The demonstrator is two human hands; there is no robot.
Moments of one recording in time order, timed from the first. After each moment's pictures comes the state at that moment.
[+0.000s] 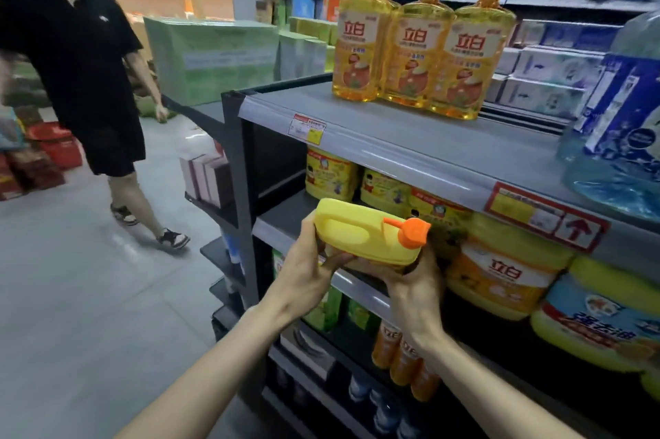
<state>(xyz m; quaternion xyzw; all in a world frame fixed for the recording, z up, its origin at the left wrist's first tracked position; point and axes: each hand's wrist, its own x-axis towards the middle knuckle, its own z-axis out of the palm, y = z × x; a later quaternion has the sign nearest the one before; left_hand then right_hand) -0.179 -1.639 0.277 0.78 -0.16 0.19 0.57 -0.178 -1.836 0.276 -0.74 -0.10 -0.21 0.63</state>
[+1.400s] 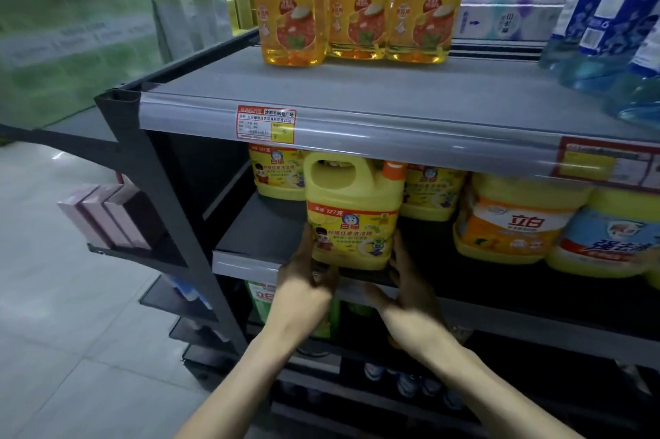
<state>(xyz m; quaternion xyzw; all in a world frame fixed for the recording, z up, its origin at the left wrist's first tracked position) -0.093 -1.599 0.222 0.81 -0.16 0.04 0.56 -0.155 -1.780 0.223 -0.85 0.06 -0.12 0.51</state>
